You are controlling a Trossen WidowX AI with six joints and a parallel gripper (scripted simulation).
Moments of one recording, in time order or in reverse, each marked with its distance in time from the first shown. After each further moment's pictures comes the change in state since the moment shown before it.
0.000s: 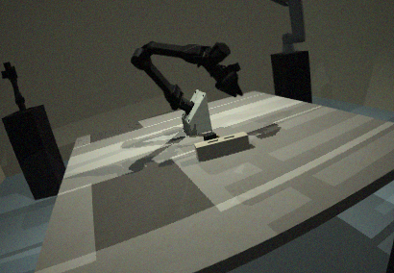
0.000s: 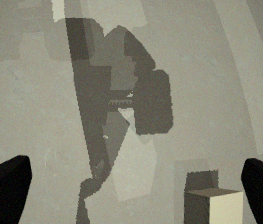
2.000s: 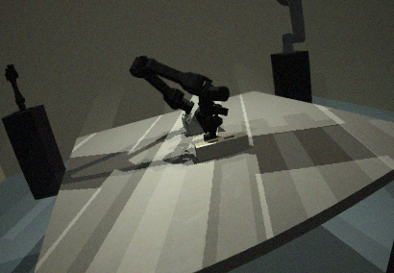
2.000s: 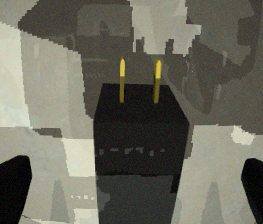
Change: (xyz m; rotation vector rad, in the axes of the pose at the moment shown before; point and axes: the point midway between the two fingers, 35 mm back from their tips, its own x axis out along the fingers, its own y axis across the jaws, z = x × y) arm 0.047 0.012 -0.188 -0.060 0.600 0.246
